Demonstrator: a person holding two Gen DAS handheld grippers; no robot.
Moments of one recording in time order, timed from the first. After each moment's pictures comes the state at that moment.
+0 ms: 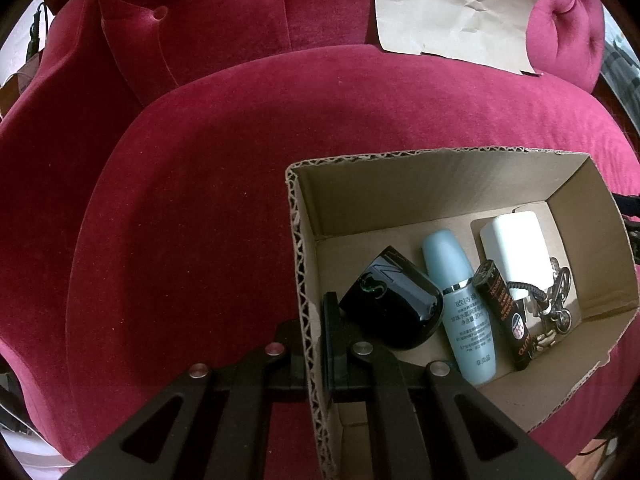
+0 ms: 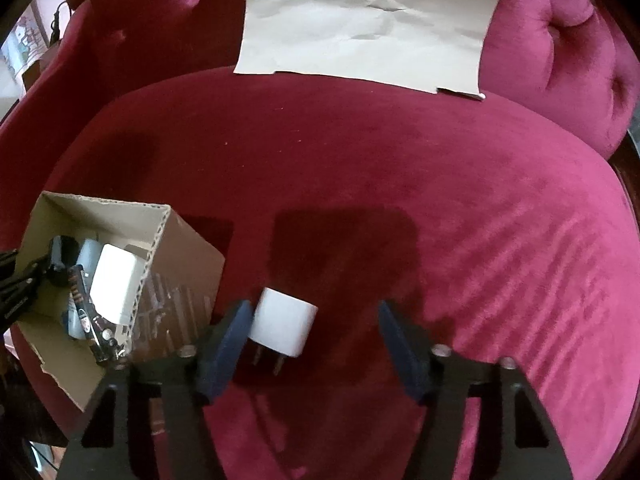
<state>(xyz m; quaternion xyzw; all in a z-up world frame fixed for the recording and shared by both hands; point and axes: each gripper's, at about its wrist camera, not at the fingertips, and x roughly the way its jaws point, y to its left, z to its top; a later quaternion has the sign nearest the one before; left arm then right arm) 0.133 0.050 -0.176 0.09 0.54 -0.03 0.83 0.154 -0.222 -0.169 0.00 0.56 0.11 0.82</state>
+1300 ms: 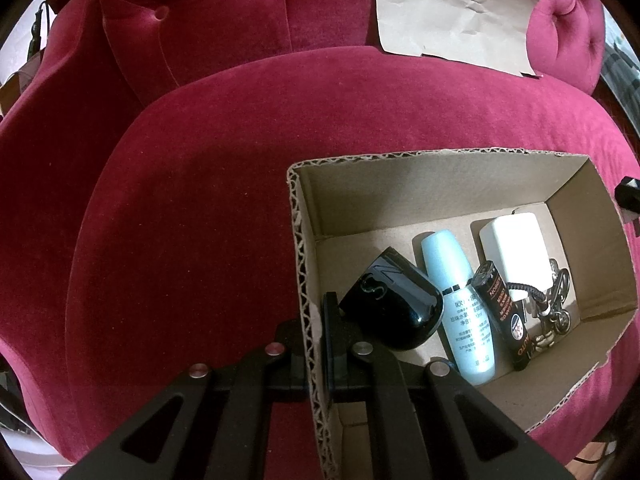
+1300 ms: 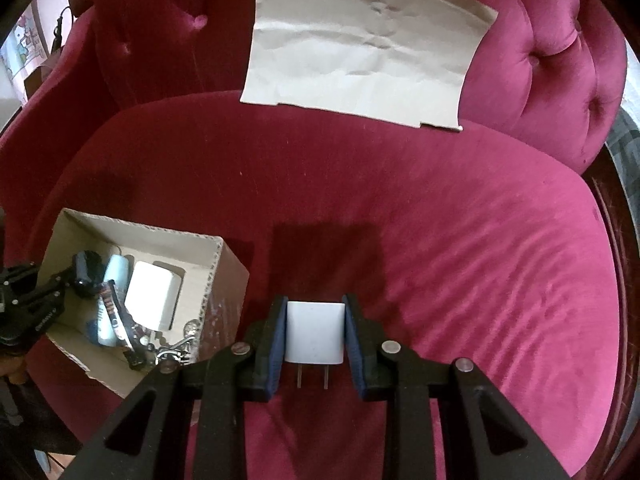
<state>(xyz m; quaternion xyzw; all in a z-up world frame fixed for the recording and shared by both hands) 0.132 0.050 -0.176 0.09 0.54 -0.03 0.84 0.139 -0.206 -0.117 -0.01 0.54 0.08 0.84</state>
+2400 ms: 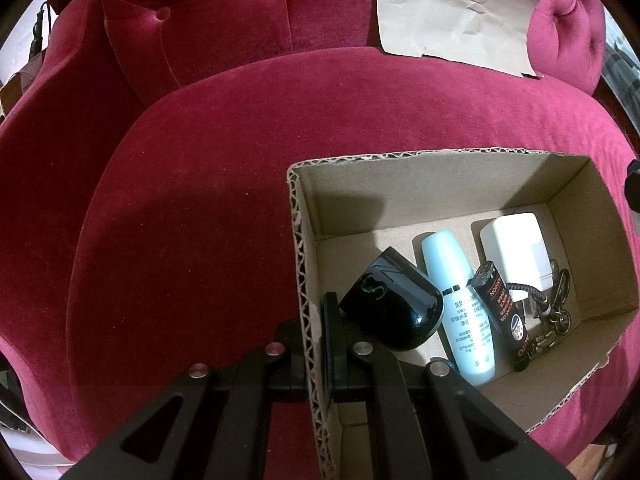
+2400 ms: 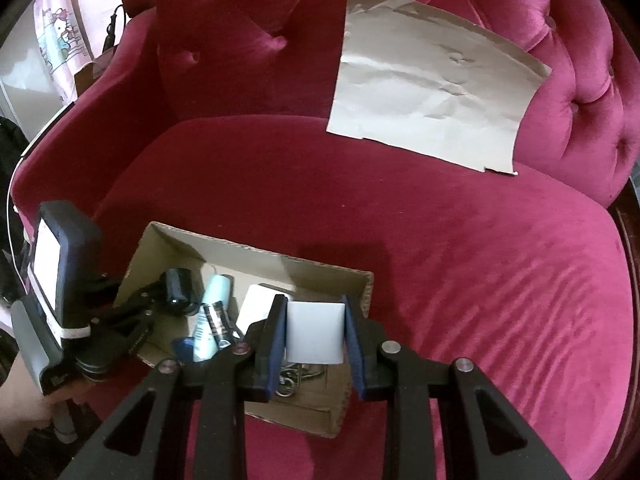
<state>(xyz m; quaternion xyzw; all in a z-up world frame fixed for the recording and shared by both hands) 0.132 0.052 -0.175 0.09 0.54 -0.03 0.84 0.125 -0.135 -0.074 -0.01 0.51 0.15 0.85</state>
